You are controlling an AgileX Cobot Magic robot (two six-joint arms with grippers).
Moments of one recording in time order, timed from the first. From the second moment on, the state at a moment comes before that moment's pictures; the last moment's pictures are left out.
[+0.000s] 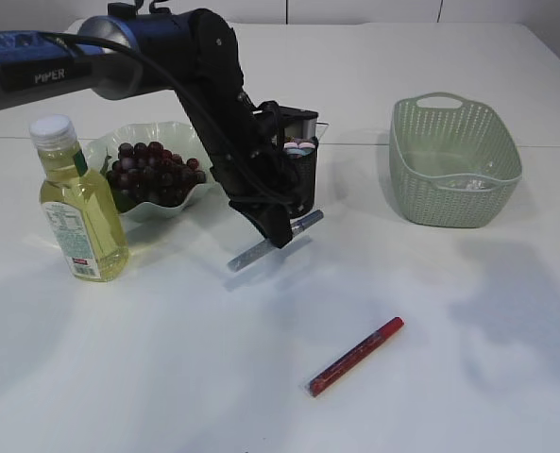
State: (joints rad) left arm -0.54 2.38 -2.06 -0.36 1.21 0.40; right arm 0.06 1.32 -1.06 0.03 1.23 0.15
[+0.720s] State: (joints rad) left arm -0.54 2.10 -1.57 -0.35 0.60 0.29; right arm 0.06 1.32 -1.06 0.02 1.23 0.15
